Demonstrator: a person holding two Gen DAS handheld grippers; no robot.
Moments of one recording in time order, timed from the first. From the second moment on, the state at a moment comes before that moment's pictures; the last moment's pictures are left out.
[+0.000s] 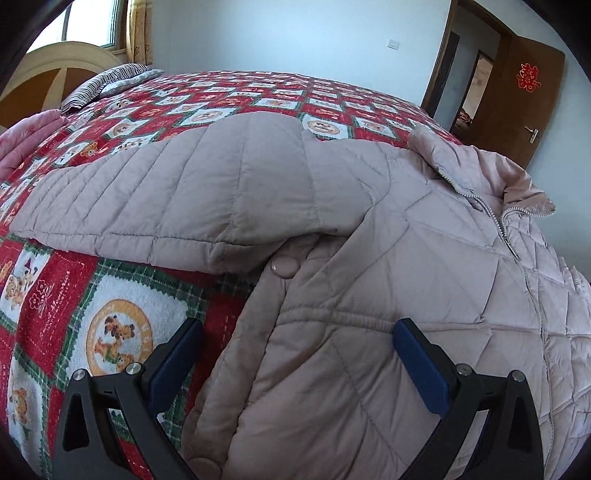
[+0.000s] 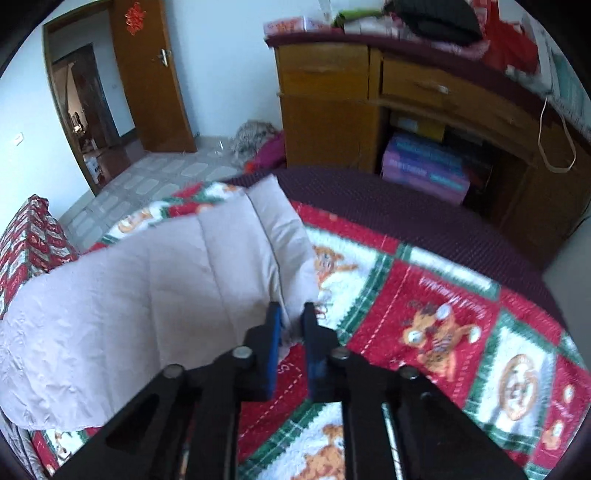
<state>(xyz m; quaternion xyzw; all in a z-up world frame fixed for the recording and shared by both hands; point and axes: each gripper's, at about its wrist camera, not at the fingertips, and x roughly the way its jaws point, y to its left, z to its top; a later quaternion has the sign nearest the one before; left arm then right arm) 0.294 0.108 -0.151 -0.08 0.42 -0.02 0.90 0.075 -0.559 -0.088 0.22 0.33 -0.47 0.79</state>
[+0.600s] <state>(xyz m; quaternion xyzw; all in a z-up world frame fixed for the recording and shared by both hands) 0.280 0.126 -0.147 -0.12 0.40 -0.04 0.91 0.193 -0.268 0.032 -0.01 0.28 -0.16 0.95</state>
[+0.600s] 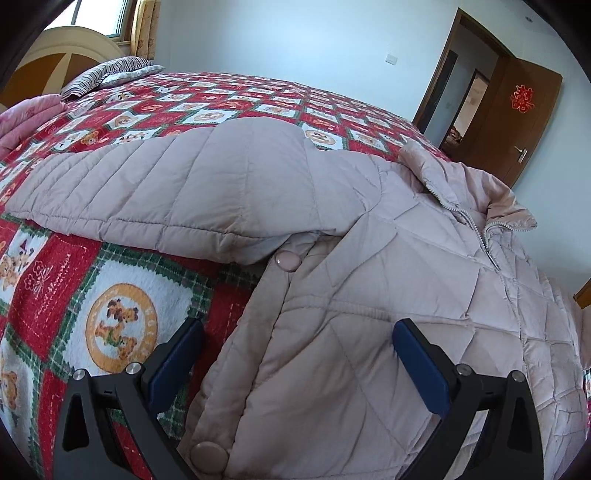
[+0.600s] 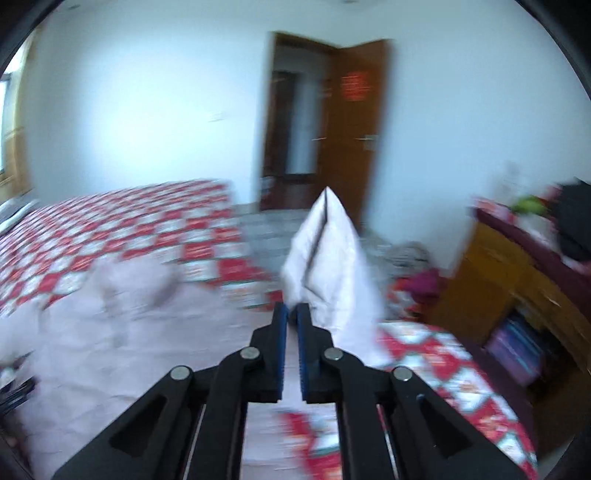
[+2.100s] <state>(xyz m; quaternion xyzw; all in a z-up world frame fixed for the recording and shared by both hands) 0.283 0.135 -0.152 -0.15 0.39 -0.06 0.91 0.283 -0.162 -0.046 0.01 0.39 -0.04 0.92</state>
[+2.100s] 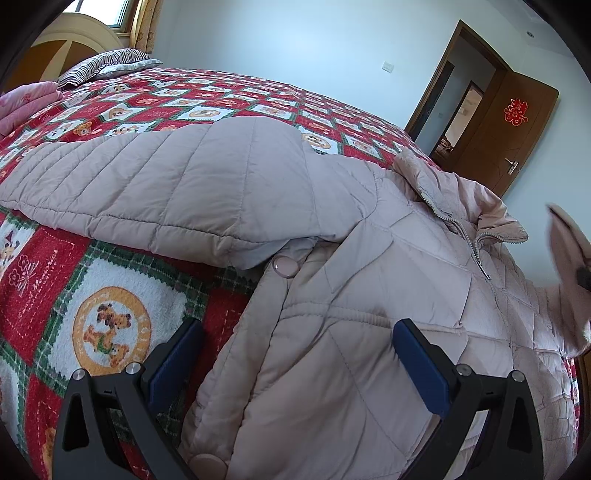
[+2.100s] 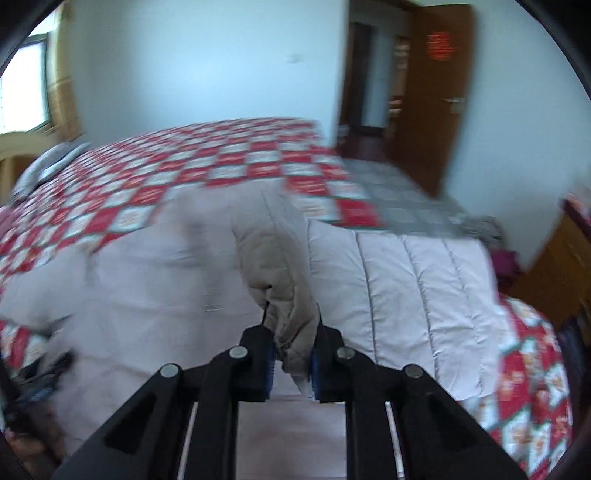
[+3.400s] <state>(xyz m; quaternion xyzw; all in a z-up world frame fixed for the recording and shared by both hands) 0.303 0.039 -0.070 -0.01 0.35 -0.04 0.94 0.297 -0.293 -0.143 0.17 0.40 -0.18 0.88</state>
